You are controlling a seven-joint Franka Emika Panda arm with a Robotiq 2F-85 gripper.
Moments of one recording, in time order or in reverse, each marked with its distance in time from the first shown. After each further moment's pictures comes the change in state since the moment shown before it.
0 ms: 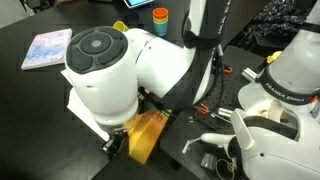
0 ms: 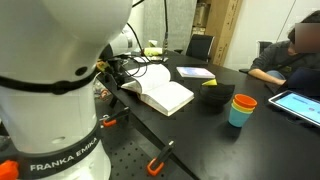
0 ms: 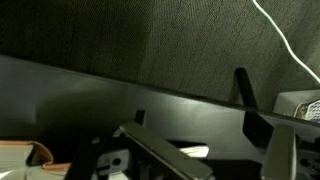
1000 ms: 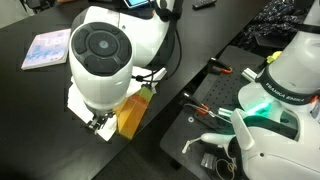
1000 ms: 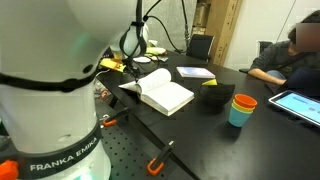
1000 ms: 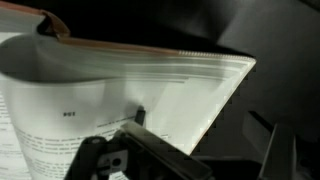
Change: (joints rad) arm 0.124 0.022 -0.207 0.206 -0.764 -0.063 0.579
